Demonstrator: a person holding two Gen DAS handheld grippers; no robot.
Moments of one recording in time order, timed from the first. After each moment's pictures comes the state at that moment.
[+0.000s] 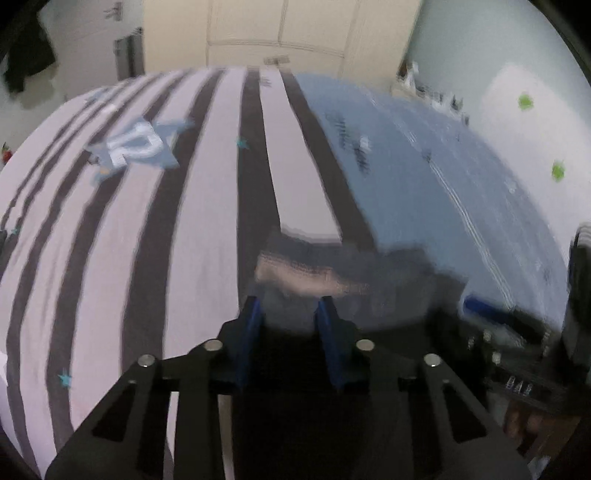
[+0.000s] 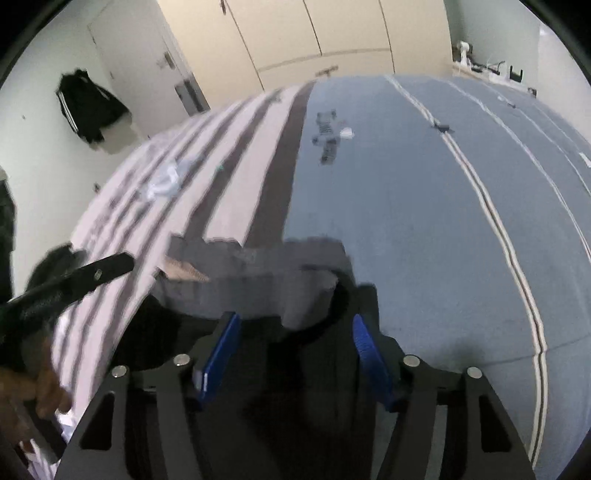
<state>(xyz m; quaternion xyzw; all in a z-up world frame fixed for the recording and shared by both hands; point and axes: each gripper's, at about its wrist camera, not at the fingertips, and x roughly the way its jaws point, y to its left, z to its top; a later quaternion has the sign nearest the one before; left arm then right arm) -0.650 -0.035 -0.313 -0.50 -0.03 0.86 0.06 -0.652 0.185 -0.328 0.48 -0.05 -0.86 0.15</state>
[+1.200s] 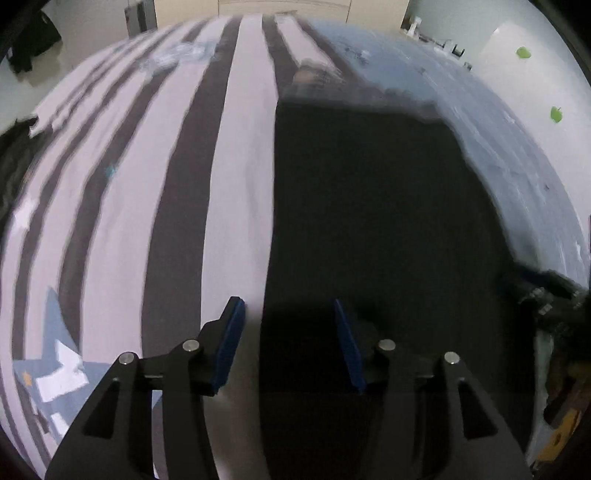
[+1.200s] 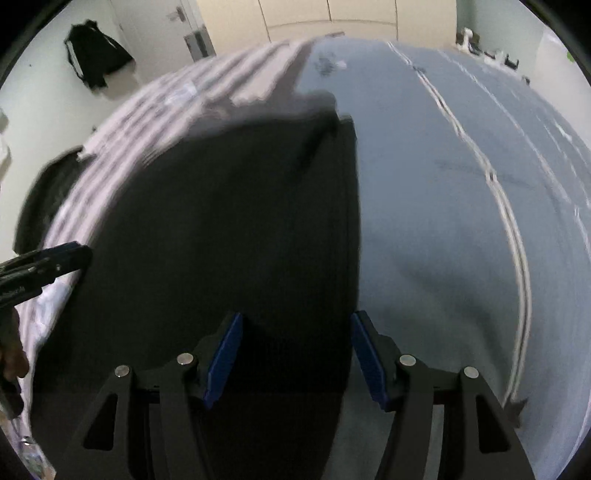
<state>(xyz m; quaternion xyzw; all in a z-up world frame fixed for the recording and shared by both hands) -0.467 -0.073 -0.339 -0.54 -0.04 0.84 0.05 -0.470 0.230 -0.360 0.53 -0.02 -0.84 0.15</state>
